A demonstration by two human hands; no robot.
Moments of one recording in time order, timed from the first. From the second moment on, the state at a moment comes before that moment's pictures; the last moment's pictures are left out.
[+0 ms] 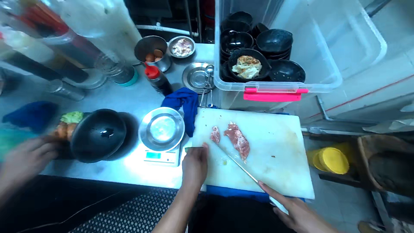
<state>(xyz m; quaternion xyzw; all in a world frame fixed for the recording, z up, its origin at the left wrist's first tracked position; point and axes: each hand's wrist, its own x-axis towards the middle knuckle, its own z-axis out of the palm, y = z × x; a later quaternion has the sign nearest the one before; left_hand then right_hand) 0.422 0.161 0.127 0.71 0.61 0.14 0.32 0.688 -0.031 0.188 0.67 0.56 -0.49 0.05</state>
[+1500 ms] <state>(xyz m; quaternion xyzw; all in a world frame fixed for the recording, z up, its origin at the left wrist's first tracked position) 0.330 0.239 0.175 0.76 0.57 0.29 0.15 0.653 -0.043 0.201 0.70 0.55 -0.46 0.02</state>
